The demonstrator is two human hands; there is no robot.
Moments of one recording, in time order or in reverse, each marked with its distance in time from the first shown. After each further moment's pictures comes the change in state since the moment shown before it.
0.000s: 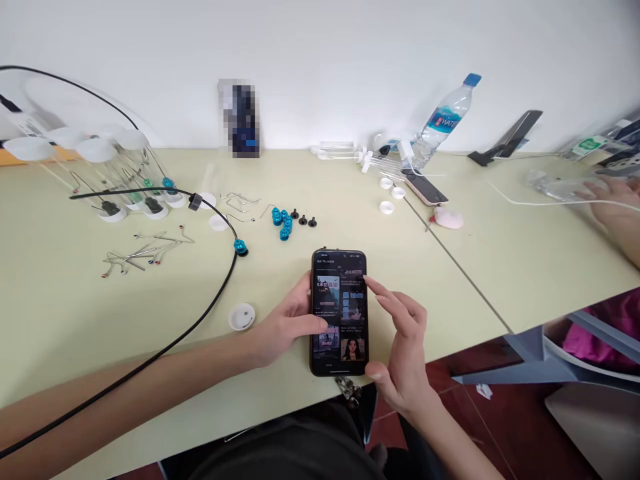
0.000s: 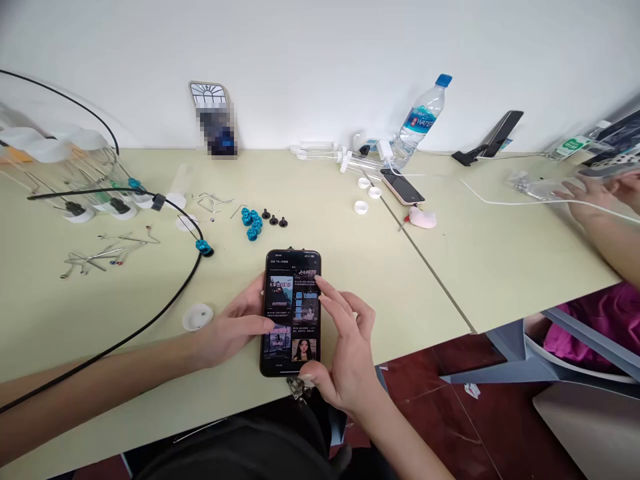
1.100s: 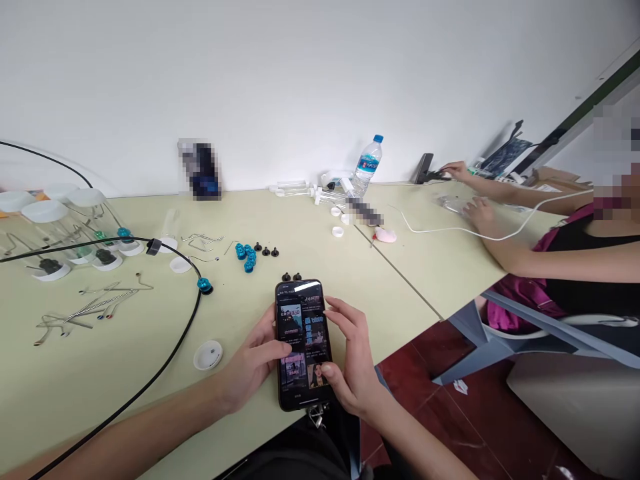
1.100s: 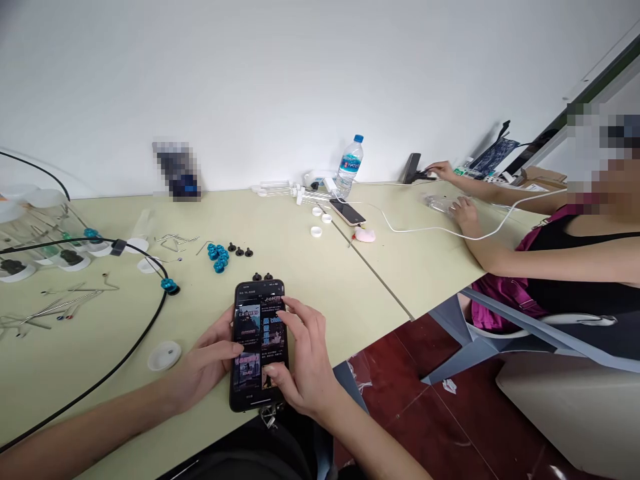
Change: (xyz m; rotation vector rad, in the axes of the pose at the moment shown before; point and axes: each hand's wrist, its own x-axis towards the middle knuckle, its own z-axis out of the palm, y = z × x) left_hand -0.010 -0.004 0.013 -0.060 0.072 -0.090; right_hand -0.002 -0.011 0.001 -0.022 0.044 -0.022
